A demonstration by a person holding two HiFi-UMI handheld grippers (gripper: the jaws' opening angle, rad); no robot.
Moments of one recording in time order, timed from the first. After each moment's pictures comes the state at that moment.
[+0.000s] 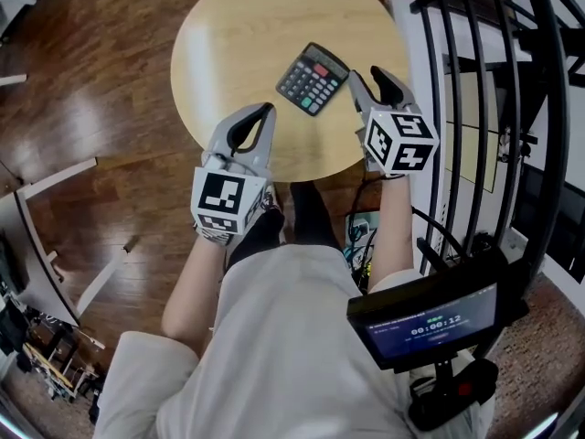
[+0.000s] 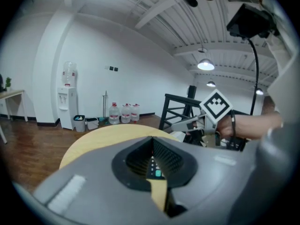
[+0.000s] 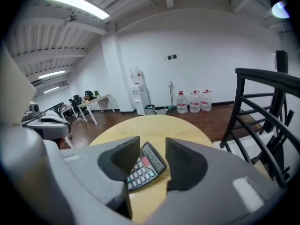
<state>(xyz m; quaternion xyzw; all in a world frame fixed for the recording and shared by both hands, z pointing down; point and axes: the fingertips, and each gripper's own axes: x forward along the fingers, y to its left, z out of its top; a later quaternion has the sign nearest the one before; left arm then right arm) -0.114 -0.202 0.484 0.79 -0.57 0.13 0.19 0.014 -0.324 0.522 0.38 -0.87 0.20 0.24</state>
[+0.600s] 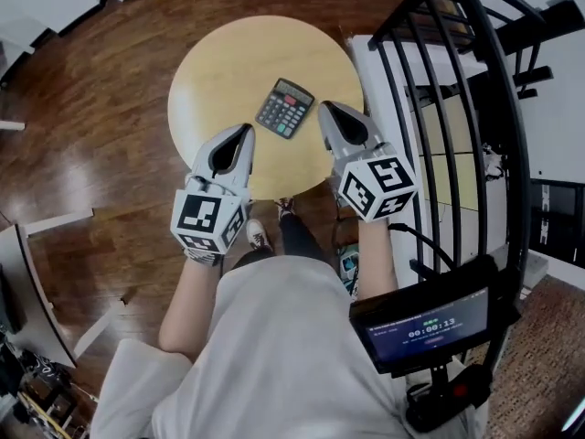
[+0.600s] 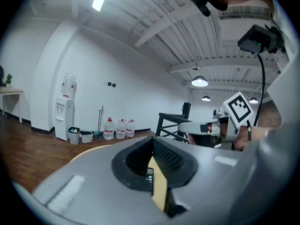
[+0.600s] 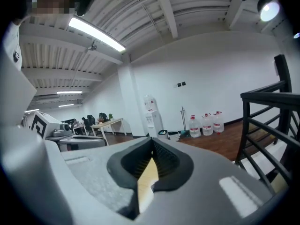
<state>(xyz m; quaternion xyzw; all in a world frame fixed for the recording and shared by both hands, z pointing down) -0.107 -0.183 0.398 0.81 -0.56 0.05 0.13 0.001 -0.249 0.382 0.35 -0.92 0.14 0.07</state>
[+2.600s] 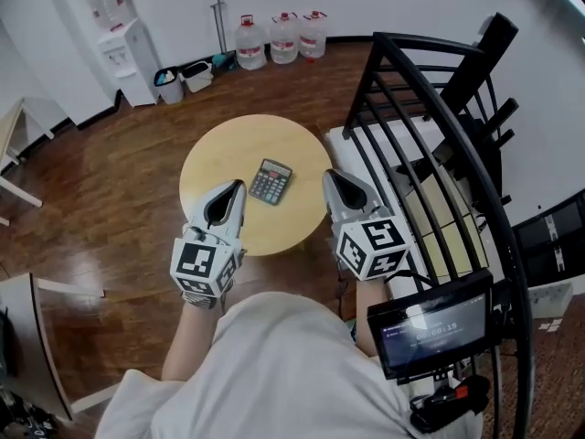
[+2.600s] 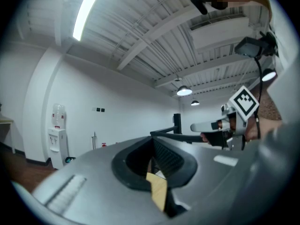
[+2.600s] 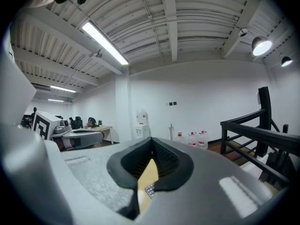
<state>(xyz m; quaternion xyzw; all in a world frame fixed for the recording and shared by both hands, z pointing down) -0.075 -0.125 0.282 0.84 -0.54 0.02 -0.01 0.076 -0.163 0.271 0.44 -0.90 0.07 0.03</state>
